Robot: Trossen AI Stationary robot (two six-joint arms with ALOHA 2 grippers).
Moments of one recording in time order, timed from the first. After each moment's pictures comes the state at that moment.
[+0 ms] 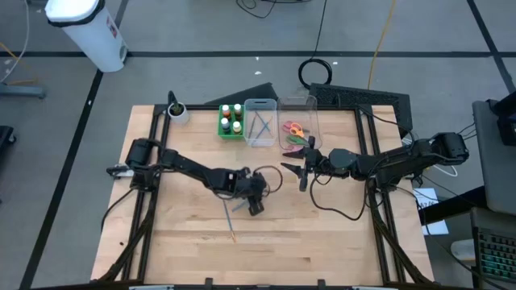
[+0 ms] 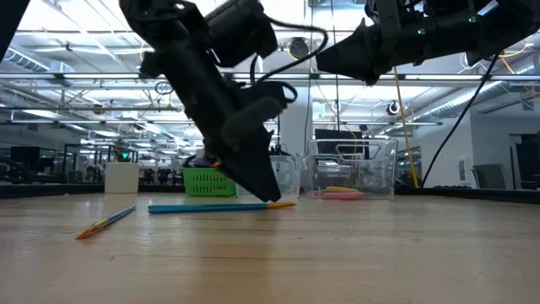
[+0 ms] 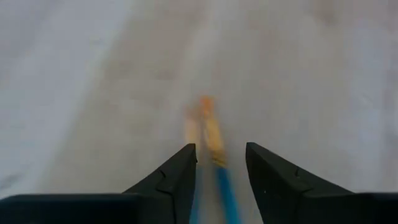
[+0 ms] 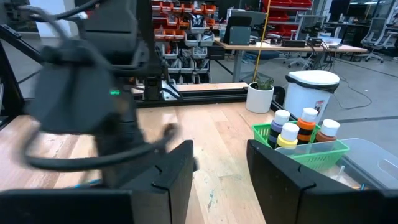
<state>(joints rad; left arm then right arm) -0.13 1.93 1.09 -0.10 -0.17 -0.43 0.04 1.23 0.49 0.68 0.26 0.00</state>
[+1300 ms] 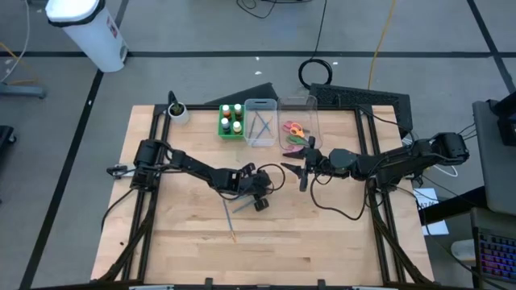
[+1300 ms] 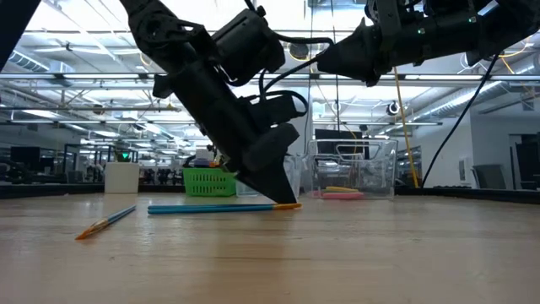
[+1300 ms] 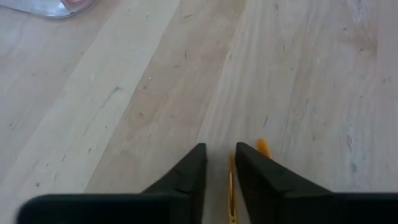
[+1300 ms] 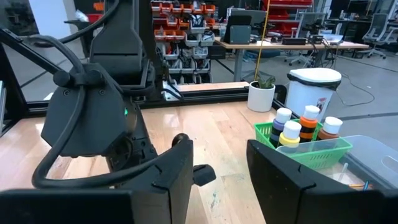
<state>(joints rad) -0.10 2.02 1.09 -0.02 -0.25 -0.34 0.04 1.23 0.49 0.68 0.26 0.02</state>
